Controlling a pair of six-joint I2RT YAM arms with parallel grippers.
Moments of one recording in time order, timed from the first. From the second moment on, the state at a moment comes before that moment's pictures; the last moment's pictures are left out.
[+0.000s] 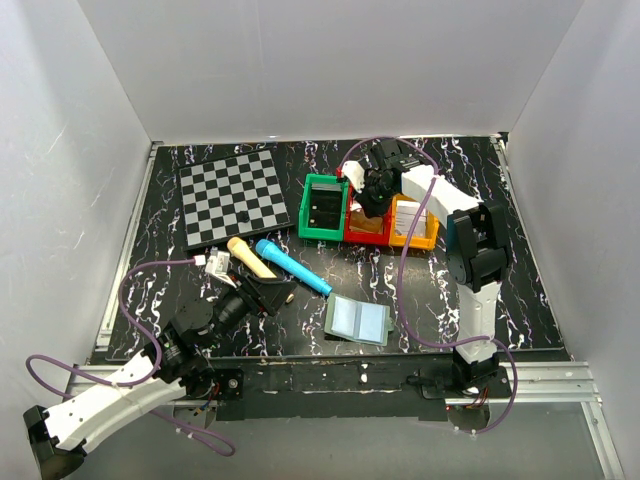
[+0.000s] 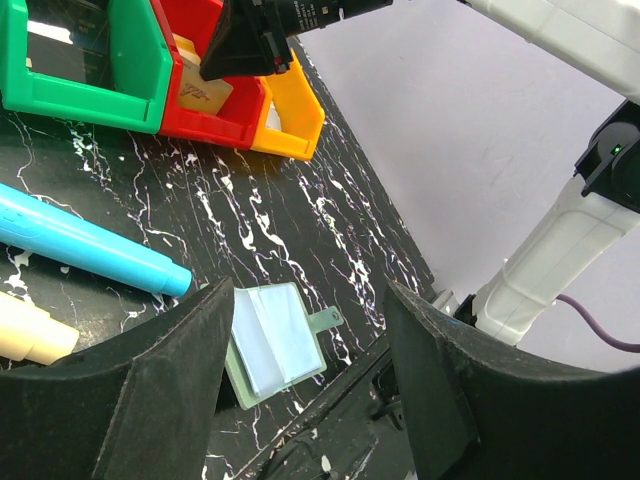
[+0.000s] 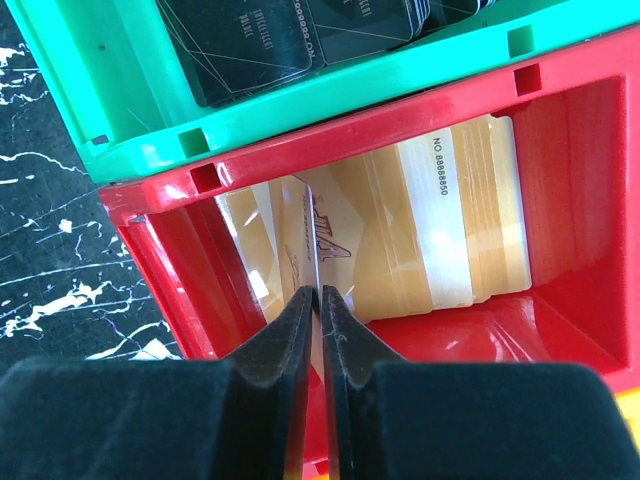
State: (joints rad) left arm -0.93 0.32 0.25 0.07 -0.21 -0.79; right arm 0.41 2.06 1.68 -0.75 -0.35 -0.72
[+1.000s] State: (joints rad) left arm -0.93 0.29 0.26 -0.04 -0.23 -0.80; right arm 0.43 1.80 1.65 -0.39 -0.15 -0.41
